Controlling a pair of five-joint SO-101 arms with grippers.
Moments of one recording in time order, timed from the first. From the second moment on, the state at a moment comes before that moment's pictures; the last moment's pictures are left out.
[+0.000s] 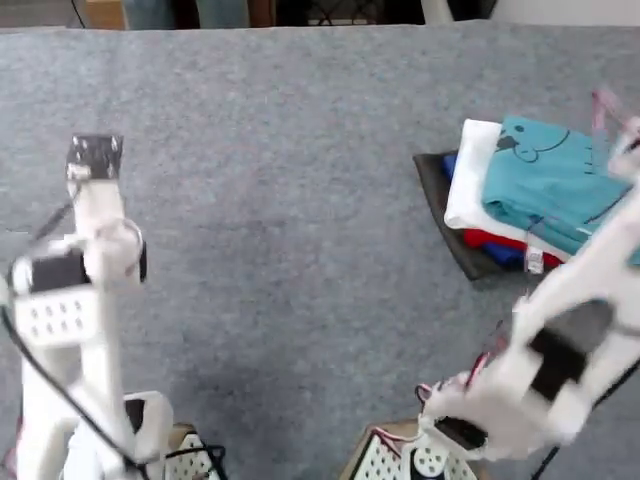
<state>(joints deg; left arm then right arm) -15.5 -50.9 51.9 64.7 -10.4 34.4 -3.4 -35.2 101.0 11.3</state>
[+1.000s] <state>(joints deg) -16.3 -103.0 96.7 68.4 -10.6 15.8 -103.7 96.5 73.3 11.2</state>
